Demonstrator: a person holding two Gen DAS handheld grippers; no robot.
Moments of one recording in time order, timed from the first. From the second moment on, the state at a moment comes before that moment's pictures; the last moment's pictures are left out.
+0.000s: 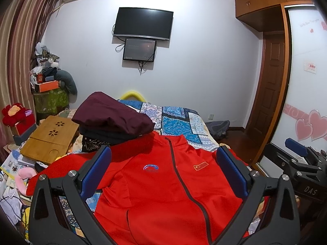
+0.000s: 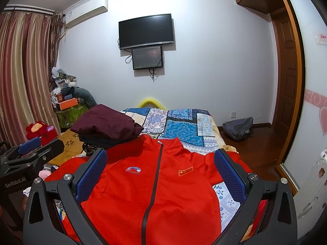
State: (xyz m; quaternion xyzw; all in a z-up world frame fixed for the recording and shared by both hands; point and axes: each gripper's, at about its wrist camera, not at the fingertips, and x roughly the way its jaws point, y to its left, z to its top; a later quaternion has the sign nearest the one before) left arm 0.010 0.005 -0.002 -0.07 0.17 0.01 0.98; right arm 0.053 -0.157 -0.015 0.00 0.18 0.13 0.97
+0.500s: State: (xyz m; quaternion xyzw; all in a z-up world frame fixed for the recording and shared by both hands) left arm 0.010 0.005 -0.003 -0.07 0.17 0.01 0.98; right arm 0.052 -0.152 -0.014 -0.01 0.18 0.13 0.97
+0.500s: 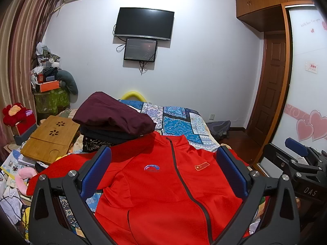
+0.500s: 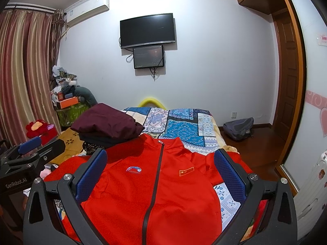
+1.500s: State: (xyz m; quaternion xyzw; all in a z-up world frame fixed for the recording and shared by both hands) left arm 0.012 0.008 -0.004 -0.07 0.17 0.02 0.98; right arm 0.056 -0.148 -0.015 -0.01 0.19 0.13 0.97
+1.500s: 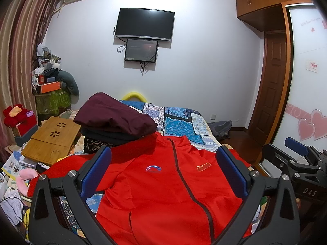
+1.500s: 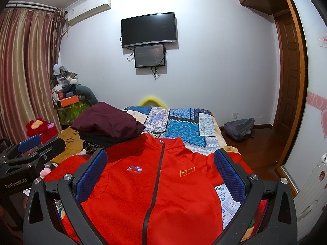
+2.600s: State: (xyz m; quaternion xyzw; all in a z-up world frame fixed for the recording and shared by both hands) left arm 0.068 0.317 -0.178 -0.29 0.34 0.28 0.85; right arm 0.158 -0.129 -0.079 -0.03 0.31 0.09 0.95
